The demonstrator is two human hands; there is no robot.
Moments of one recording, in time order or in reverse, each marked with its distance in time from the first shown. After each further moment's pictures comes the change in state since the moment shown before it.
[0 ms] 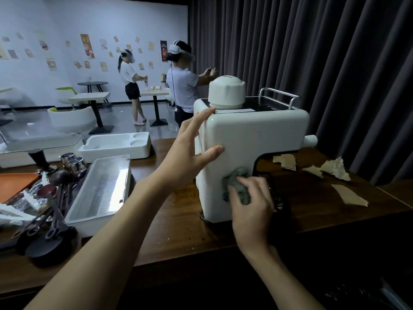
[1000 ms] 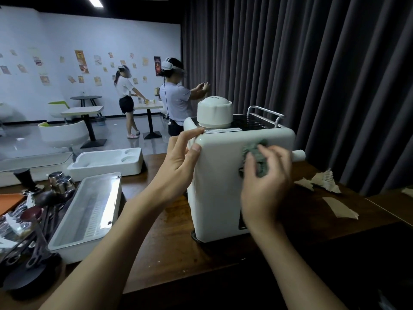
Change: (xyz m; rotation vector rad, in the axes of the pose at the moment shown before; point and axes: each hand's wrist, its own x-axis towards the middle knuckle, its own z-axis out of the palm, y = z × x) left_hand 0.006 0.012 0.005 -0.133 0.037 -0.058; right_hand 0.085 -0.025 -0.011 0.015 0.309 -0.125
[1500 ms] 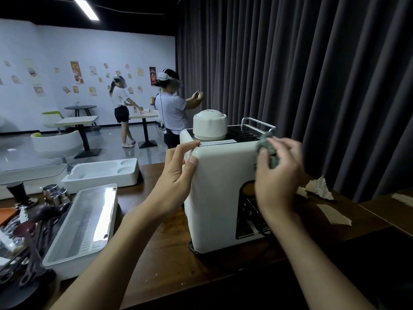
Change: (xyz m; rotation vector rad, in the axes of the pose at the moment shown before) left_hand 0.001 -0.002 0.002 -0.002 -0.004 0.009; right_hand 0.043 0.005 -0.009 -0.072 -0.044 0.037
